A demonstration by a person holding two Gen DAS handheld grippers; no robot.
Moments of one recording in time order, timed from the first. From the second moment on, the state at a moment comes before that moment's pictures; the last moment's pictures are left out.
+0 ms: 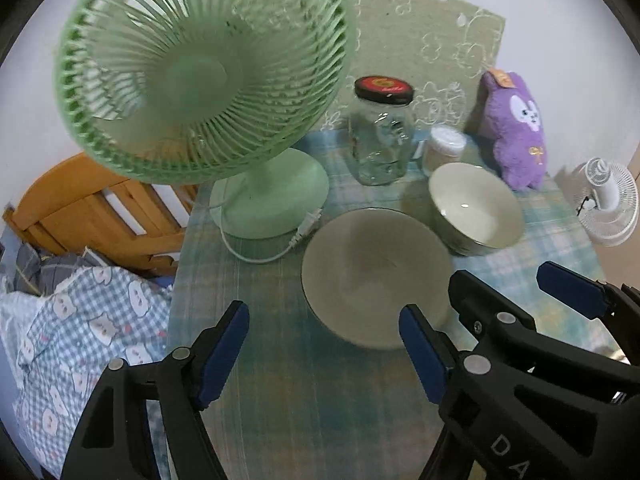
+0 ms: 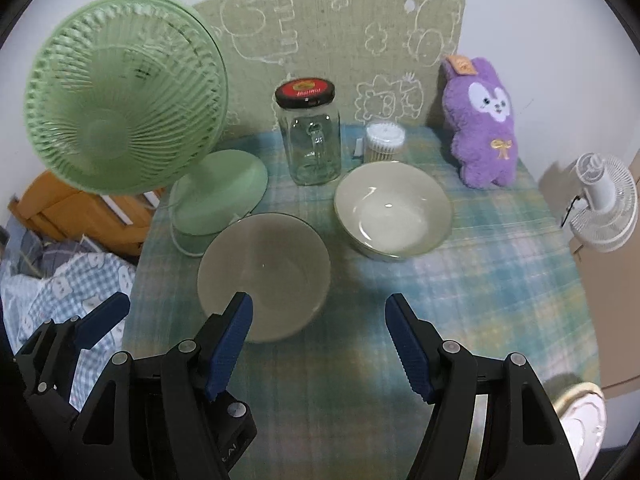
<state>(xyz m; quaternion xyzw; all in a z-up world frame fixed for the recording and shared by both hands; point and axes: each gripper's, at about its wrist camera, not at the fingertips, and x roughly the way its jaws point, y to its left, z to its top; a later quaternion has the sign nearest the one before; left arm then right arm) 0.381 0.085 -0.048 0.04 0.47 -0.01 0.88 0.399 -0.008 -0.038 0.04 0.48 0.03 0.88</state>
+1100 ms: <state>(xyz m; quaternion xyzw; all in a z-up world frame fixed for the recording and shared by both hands) 0.430 0.091 -0.105 0.01 0.52 -0.04 0.85 0.449 -0.002 -0.101 0.07 0.53 0.02 0.84</state>
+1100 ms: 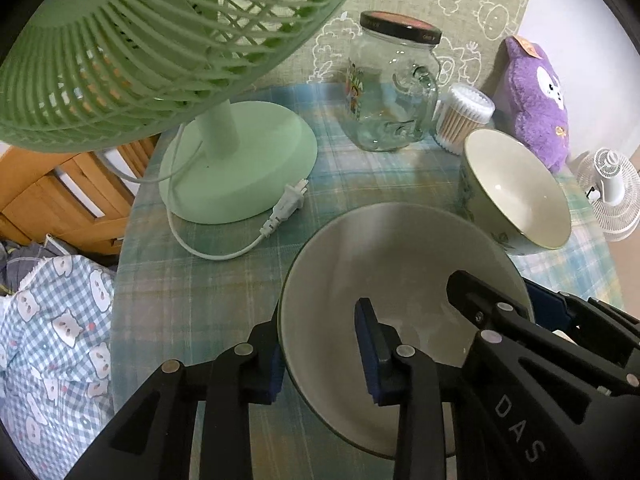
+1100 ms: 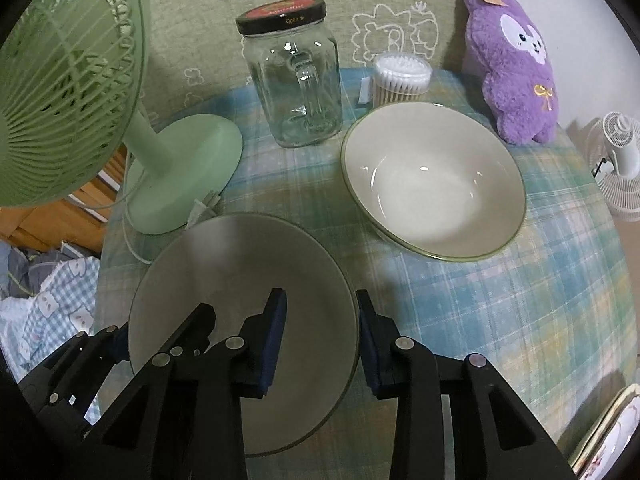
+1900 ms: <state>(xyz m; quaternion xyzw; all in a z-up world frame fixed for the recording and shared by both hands) 0.304 0.020 -0.032 0.00 0.49 0.00 0.87 0.319 -0.081 -0.029 0.06 0.50 0.05 0.86</state>
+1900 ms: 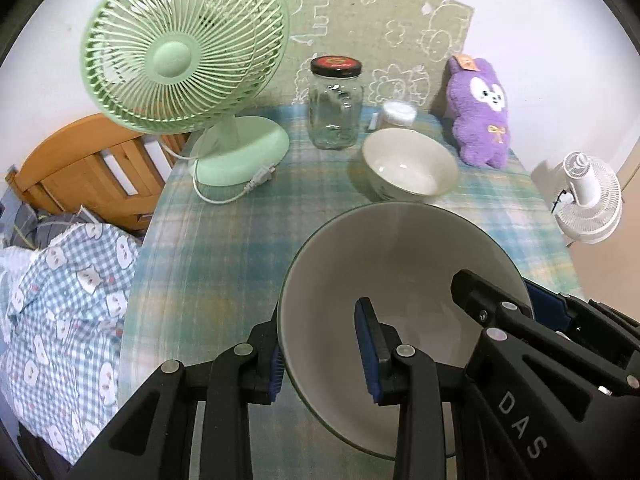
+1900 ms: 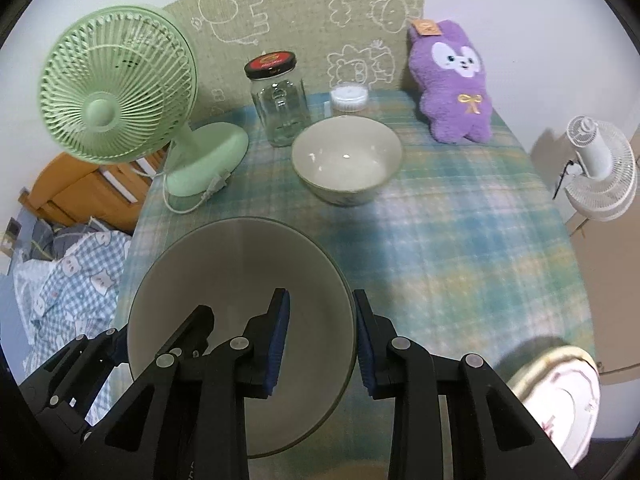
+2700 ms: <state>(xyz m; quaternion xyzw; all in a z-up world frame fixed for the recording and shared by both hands) 0.183 -0.046 -0.057 -0.03 0.52 0.02 0.85 0.196 -0.153 -0.054 0.04 0.53 0.07 0.84</state>
